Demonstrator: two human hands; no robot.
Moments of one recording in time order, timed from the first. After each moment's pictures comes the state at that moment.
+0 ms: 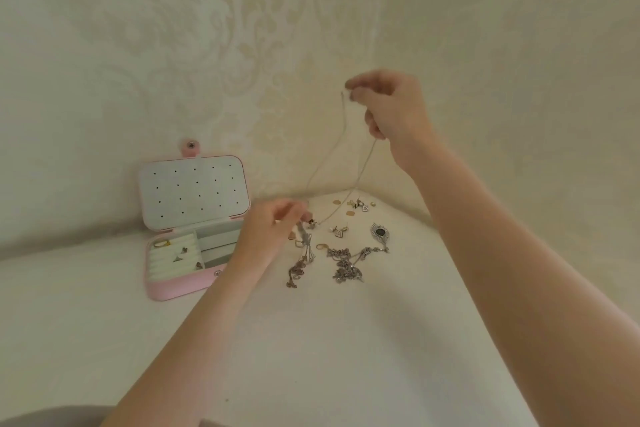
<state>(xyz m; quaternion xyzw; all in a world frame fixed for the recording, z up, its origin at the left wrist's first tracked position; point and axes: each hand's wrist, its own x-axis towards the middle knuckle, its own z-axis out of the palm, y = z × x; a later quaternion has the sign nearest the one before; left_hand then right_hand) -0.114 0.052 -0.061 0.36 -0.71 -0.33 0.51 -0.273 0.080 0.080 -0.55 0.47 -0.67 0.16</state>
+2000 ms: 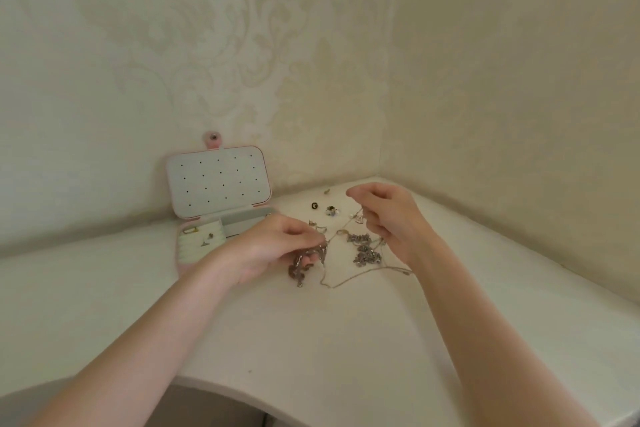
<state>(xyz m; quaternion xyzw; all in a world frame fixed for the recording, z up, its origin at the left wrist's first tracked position) -0.083 0.074 -0.058 0.41 -0.68 -0.54 0.27 -0.270 0.096 -0.052 -0.48 0.49 -0.60 0.42</state>
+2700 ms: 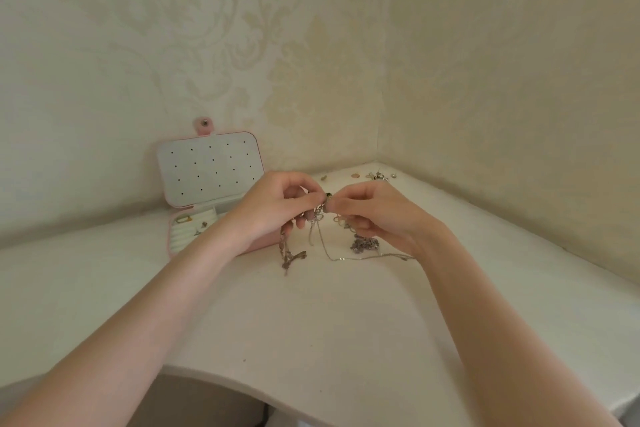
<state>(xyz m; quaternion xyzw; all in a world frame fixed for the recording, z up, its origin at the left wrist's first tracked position) -0.094 0.085 -0.031 0.39 -0.76 -0.39 0.35 -0.268 0.113 -0.049 -0.60 0.48 -0.44 0.46</state>
